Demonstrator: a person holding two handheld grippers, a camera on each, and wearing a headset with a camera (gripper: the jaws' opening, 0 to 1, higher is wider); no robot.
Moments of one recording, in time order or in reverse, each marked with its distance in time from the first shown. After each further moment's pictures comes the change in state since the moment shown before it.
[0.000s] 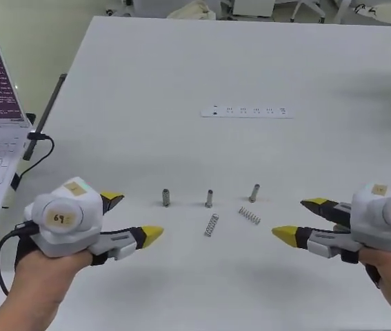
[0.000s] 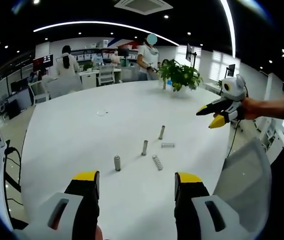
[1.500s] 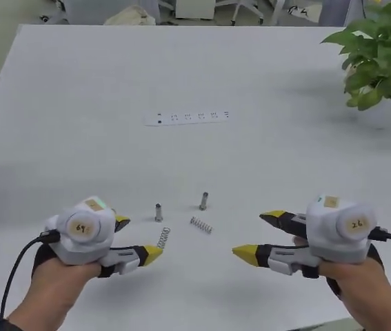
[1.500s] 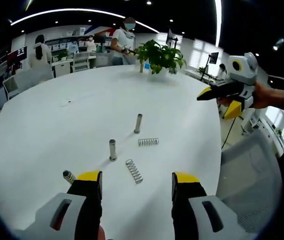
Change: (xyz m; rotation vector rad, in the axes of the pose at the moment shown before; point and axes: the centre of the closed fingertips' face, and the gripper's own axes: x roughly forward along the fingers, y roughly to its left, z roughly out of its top) left arm 0.112 -0.053 -0.018 0.048 0.123 -0.200; right arm -0.023 0.000 -0.014 0.025 0.022 -0.010
